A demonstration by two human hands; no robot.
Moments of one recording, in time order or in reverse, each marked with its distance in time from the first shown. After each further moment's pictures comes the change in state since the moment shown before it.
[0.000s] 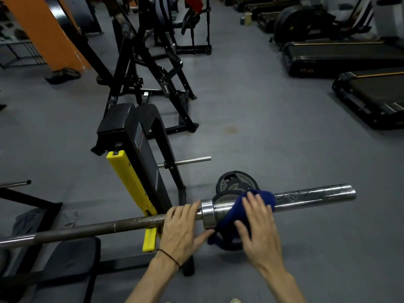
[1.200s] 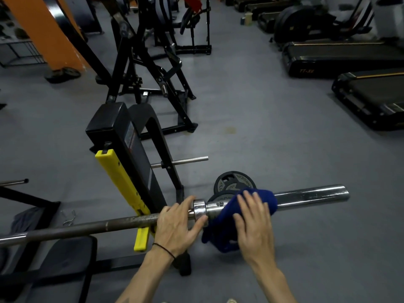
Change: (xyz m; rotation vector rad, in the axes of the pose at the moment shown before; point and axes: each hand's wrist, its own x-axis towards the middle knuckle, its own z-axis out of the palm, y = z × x) left_hand 0.017 0.010 -0.008 -0.201 -0.005 -0.107; right_hand 0.005 0.006 0.000 -0.002 0.042 0.062
